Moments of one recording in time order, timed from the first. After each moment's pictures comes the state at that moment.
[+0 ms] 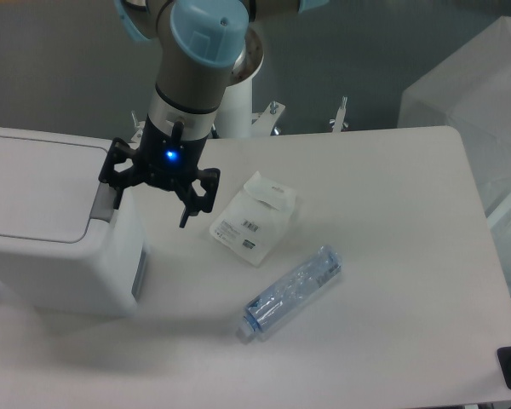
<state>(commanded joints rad) 2.30 -1.69 -1.54 -1.29 1.14 0.38</state>
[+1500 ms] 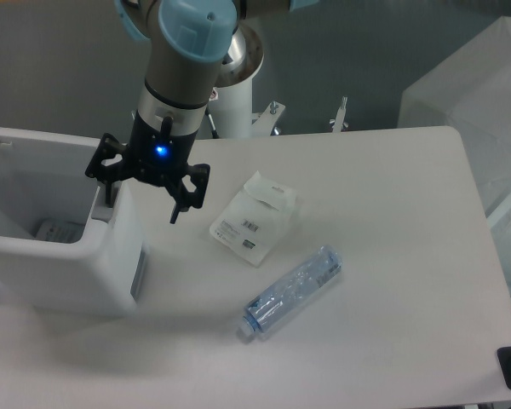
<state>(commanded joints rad) 2.28 -1.68 -1.57 -1.27 1.15 0.35</state>
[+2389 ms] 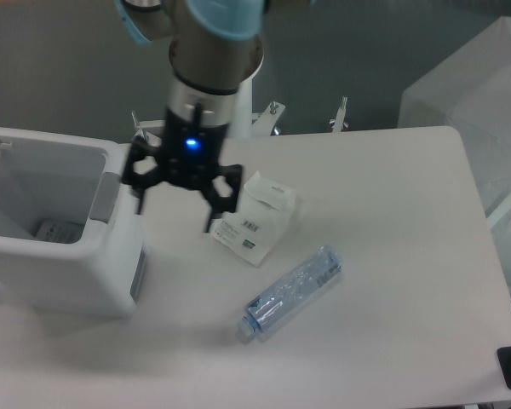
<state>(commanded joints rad) 2.47 -1.68 -1.62 -1.12 1.23 0.52</state>
